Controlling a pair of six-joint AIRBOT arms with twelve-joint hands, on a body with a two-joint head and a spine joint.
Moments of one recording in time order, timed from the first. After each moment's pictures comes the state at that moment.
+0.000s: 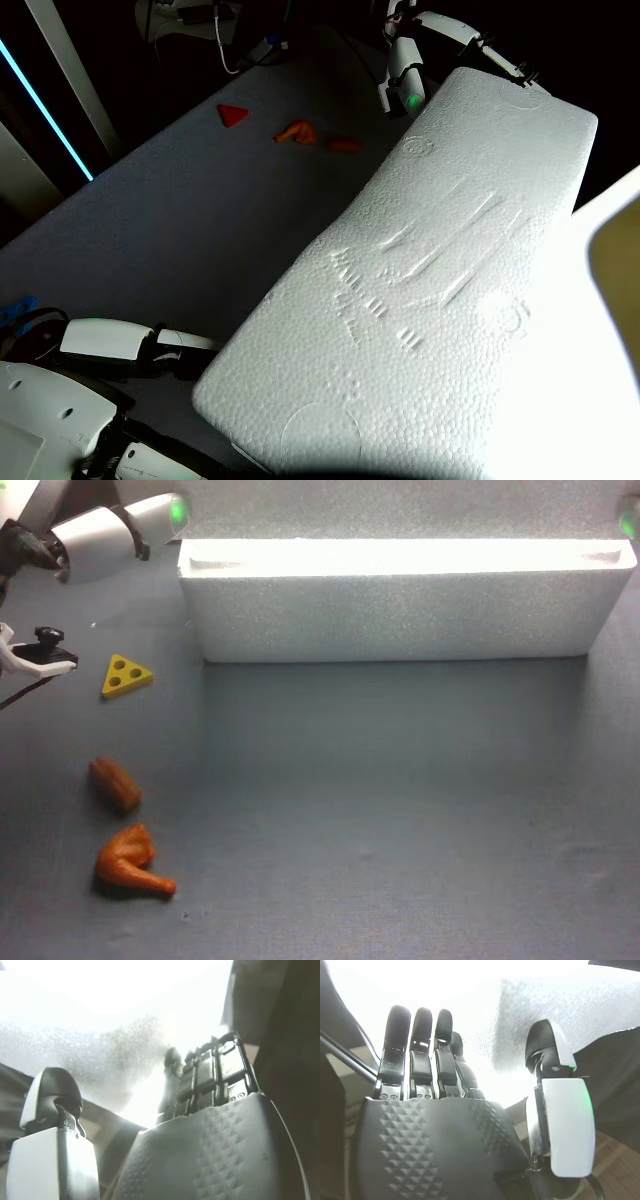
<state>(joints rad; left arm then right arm) 0.63 -1.12 1.38 -0.38 -1.05 0.46 -0.50 -0.94 1.18 0.50 1.03 -0.84</state>
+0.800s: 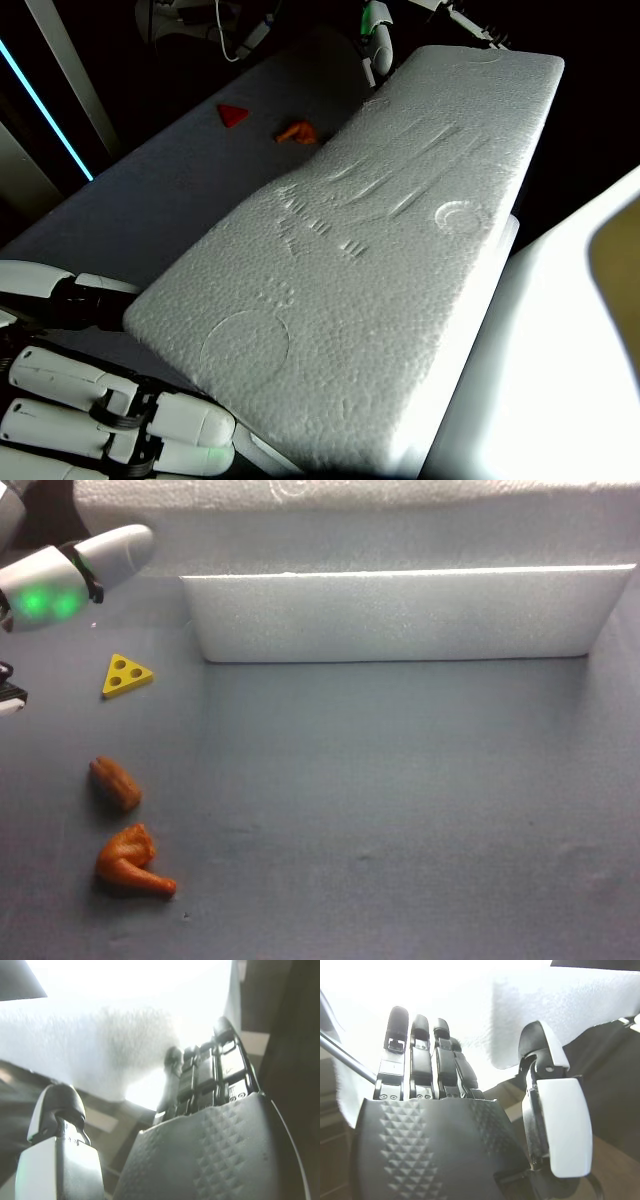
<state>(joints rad) 0.77 -0.97 1.20 -0.35 -1.22 0.50 -0.63 -0.79 1.00 0.39 1.16 -0.86</state>
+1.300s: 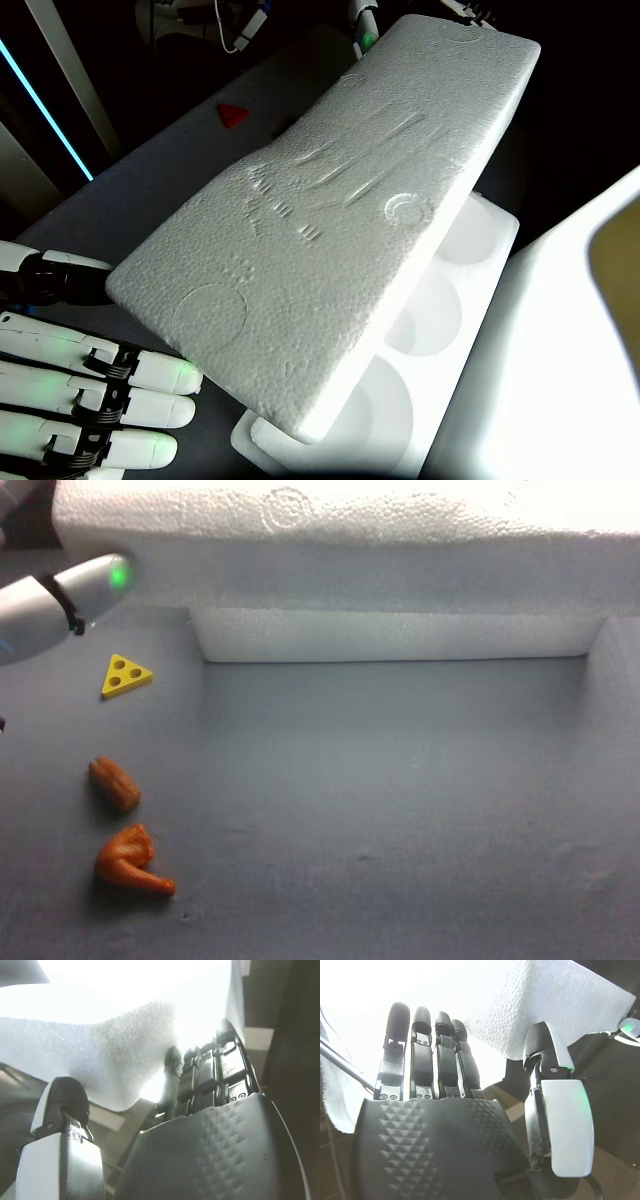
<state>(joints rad) 0.86 -0.90 1.10 -0.33 -1.29 0.51 -0.70 -0.71 0.90 0.35 1.19 -0.87</state>
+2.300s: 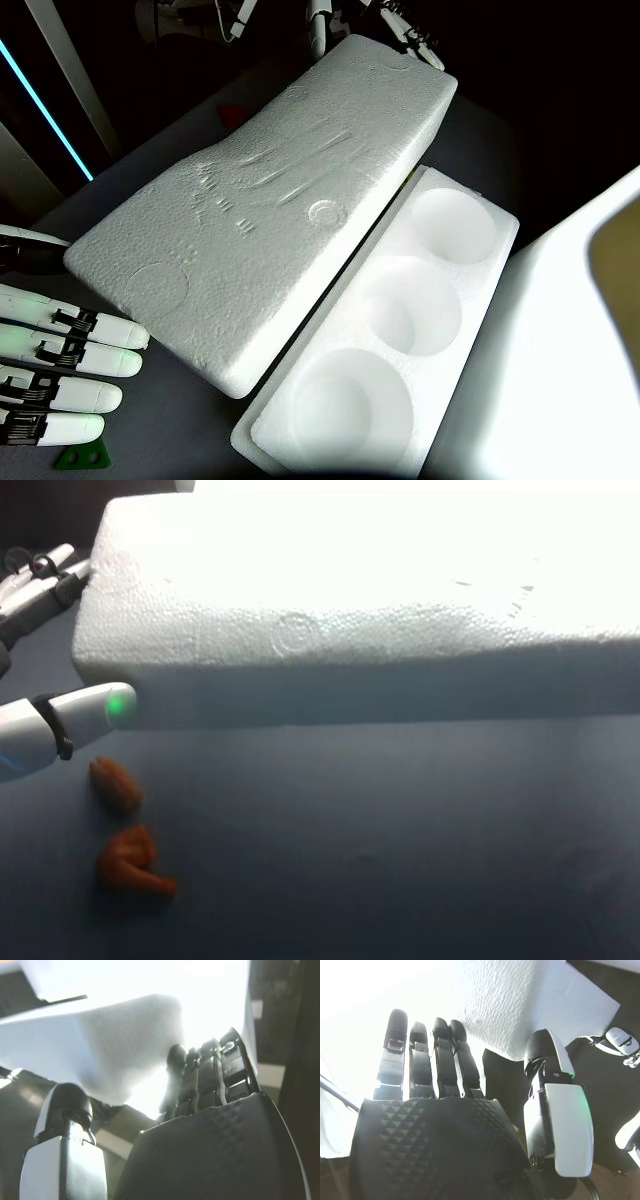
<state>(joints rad) 1.08 -0.83 0.95 -0.30 -1.30 0.49 -0.90 -0.62 0.79 0.30 1.18 -0.82</state>
